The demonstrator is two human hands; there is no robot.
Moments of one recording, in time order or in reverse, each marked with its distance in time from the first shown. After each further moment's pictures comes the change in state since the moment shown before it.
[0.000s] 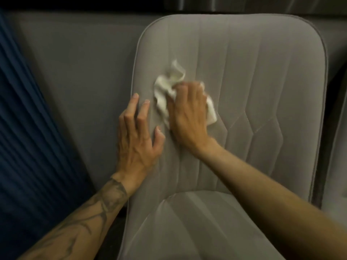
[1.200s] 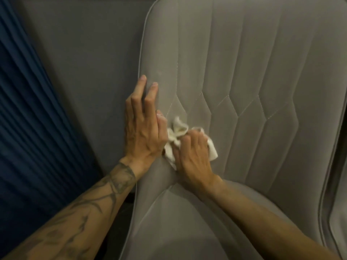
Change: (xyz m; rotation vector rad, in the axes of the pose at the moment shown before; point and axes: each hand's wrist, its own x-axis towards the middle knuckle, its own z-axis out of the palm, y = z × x) left_hand 0.003 0.007 -0.004 -0.072 0.005 -0.024; right_hand -0.145 -0.007 0.007 0.092 -0.178 -0.045
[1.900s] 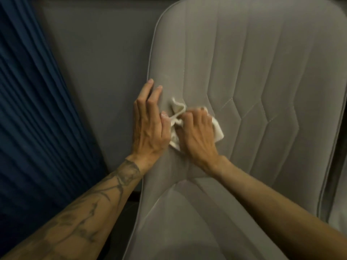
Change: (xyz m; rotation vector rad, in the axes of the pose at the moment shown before) left_hand 0.000 0.000 -0.006 -0.164 -0.025 -0.054; right_hand 0.061 -0.002 -0.023 -0.015 -0.005 -0.043
